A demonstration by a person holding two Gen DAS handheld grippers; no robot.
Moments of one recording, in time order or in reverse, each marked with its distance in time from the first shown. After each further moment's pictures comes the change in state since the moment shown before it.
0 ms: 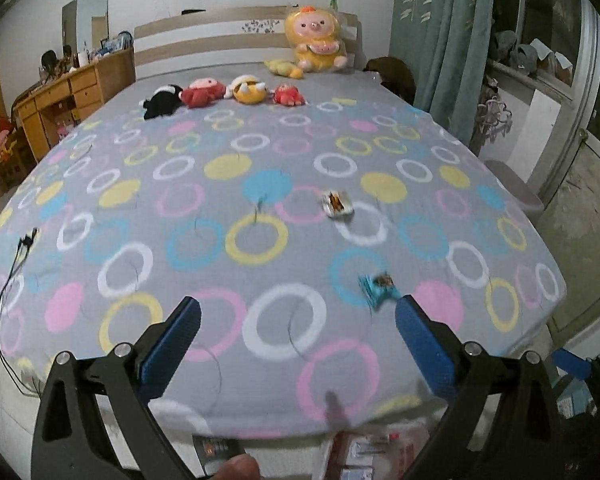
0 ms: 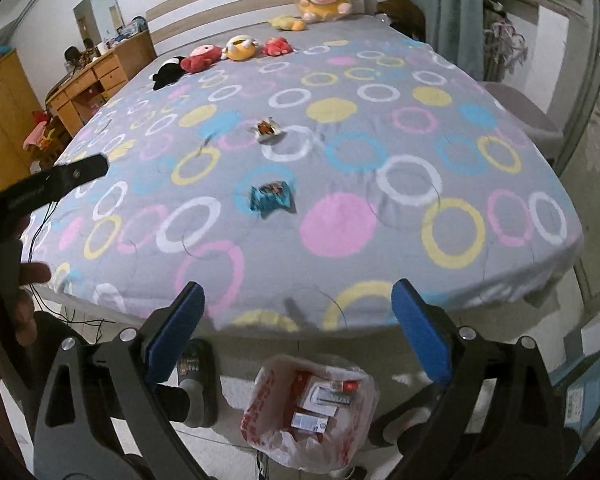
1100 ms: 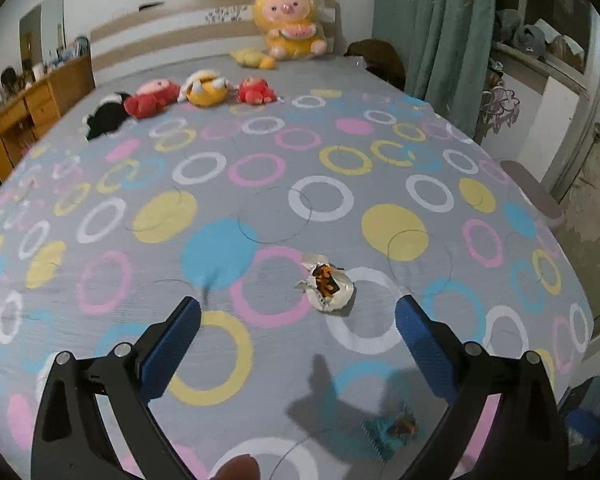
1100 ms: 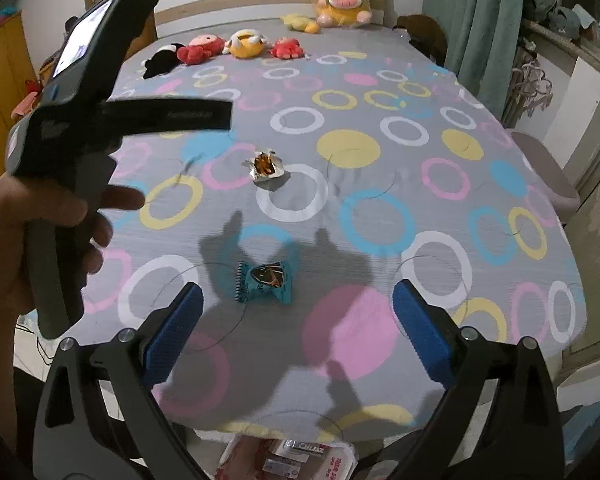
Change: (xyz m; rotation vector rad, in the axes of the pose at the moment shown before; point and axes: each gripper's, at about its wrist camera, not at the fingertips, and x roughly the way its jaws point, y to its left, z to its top) left arm 0.182 -0.027 0.115 0.061 0.052 -0.060; right arm 0.097 0.028 0.093 -0.109 0.008 -0.079
